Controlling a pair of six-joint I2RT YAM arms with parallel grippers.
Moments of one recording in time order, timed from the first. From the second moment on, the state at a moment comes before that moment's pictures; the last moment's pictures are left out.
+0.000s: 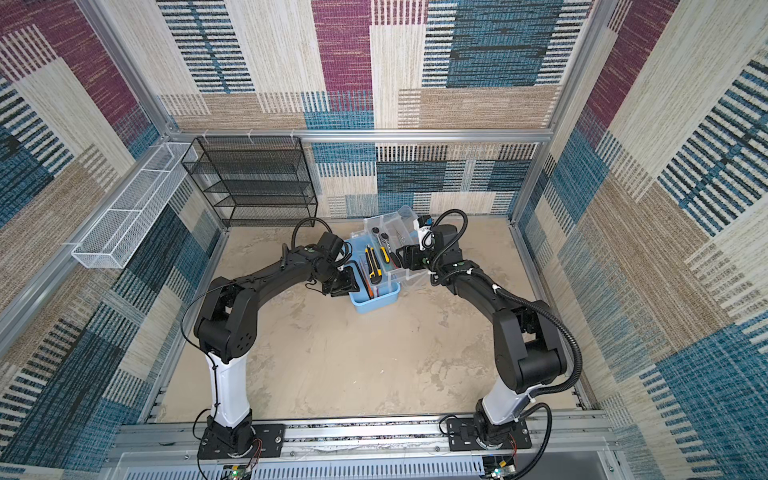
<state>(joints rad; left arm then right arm) -0.47 2.03 1.55 -0.69 0.32 -0.60 0.28 1.65 1.12 0.00 -0.32 0.21</state>
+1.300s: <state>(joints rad) -0.49 2.10 2.01 -0.80 0.29 -0.59 0.38 1.67 1.18 -0.09 -0.13 0.22</state>
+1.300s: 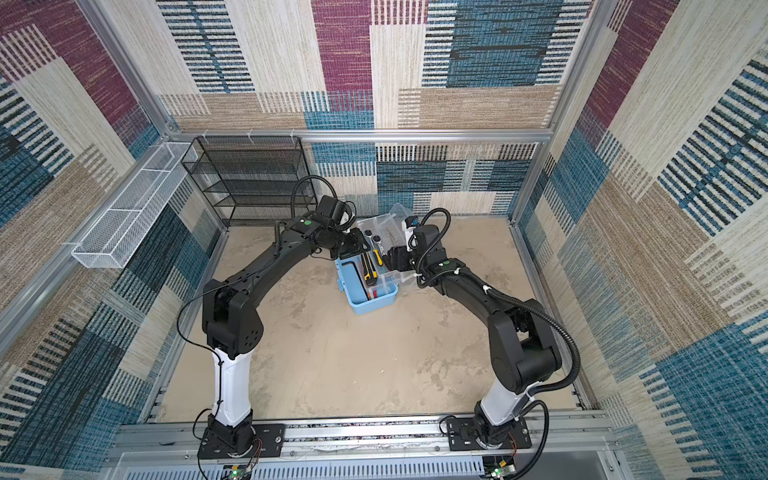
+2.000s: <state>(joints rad) -0.49 2.19 2.09 -0.85 0.30 -0.58 0.40 1.66 1.28 -0.19 -0.06 0.22</state>
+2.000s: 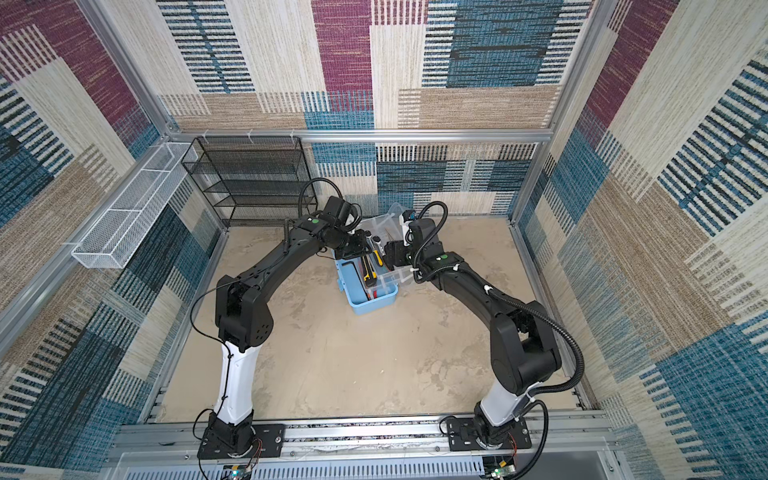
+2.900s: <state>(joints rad) -0.48 2.18 2.06 -0.85 0.30 -0.58 0.14 1.54 1.17 -0.14 -0.26 0.16</state>
